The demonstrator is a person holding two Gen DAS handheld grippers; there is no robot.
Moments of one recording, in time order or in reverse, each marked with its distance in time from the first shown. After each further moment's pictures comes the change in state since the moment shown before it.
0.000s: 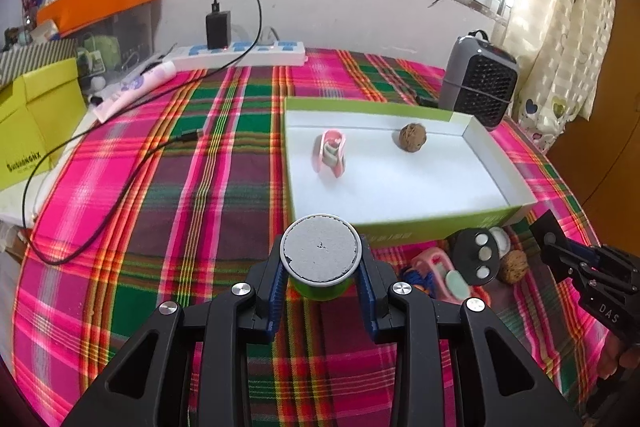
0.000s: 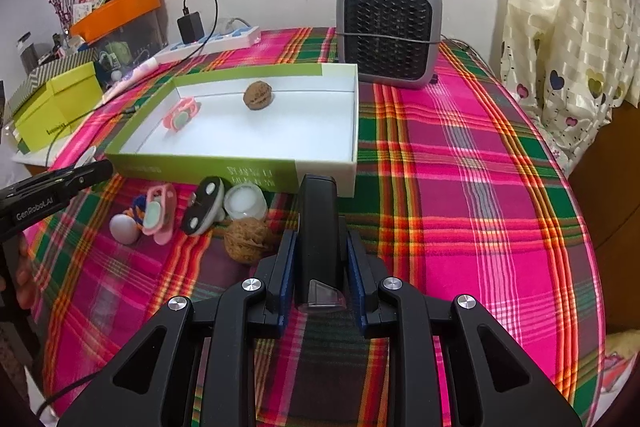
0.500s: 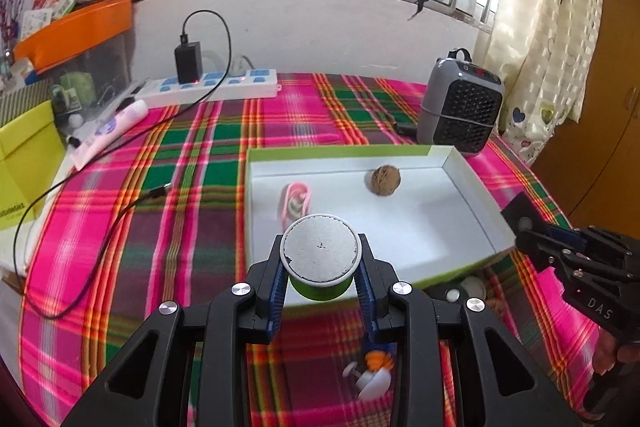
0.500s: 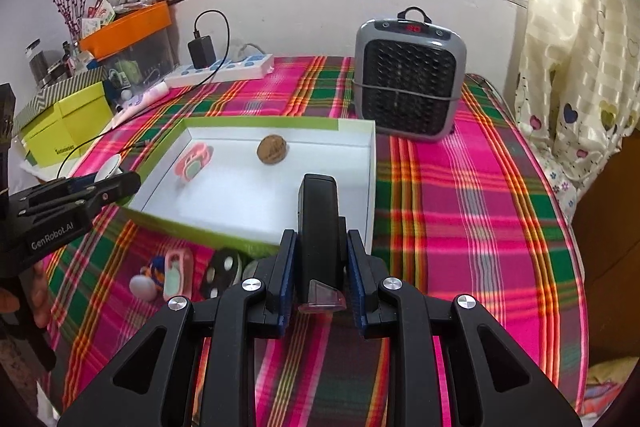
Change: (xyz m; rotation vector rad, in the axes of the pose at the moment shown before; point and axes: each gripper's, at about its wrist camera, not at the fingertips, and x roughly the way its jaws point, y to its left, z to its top) left arm 0.010 -0.024 0.041 0.040 -0.033 -0.034; right arm 0.007 0.006 0.049 -0.037 -0.035 0.029
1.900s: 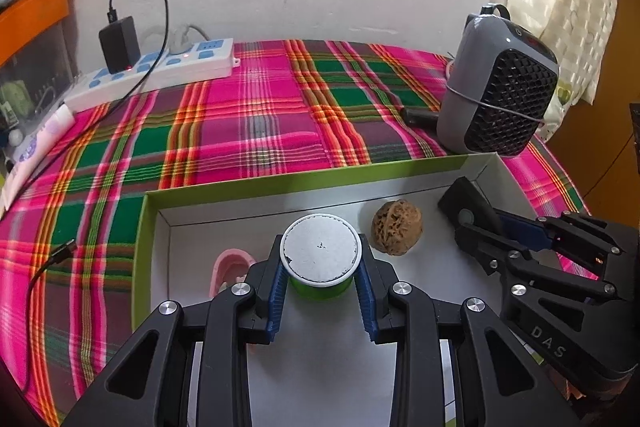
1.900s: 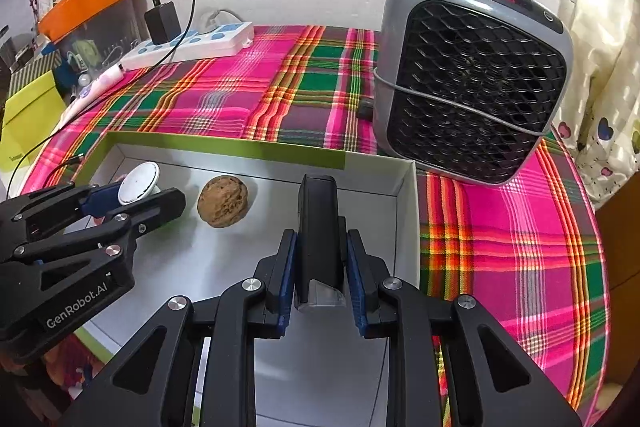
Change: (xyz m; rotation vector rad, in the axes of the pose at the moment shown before) left arm 0.113 -0.021 0.040 0.037 0.126 -0.030; right arm 0.109 -0.001 0.049 -0.032 0.121 -0.040
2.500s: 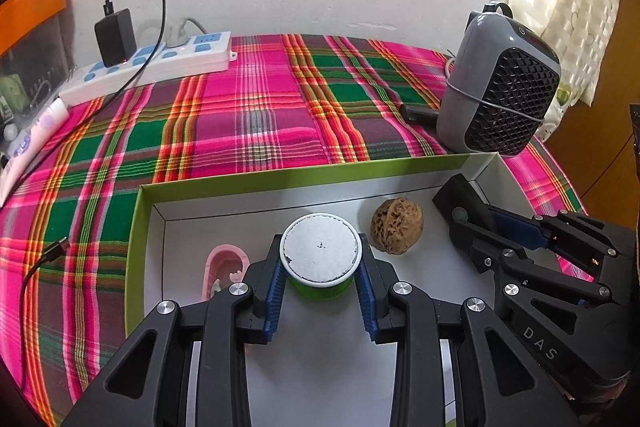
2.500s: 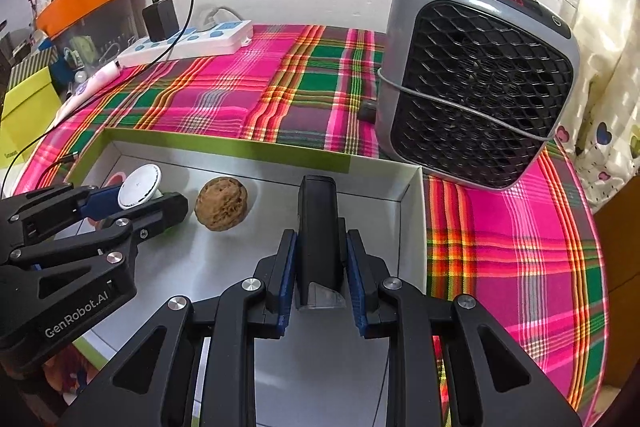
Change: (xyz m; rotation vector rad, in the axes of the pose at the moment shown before) left arm 0.003 0.001 0.001 -0.011 0.012 -0.008; right arm 0.003 0.004 0.002 -0.005 -0.006 -0.021
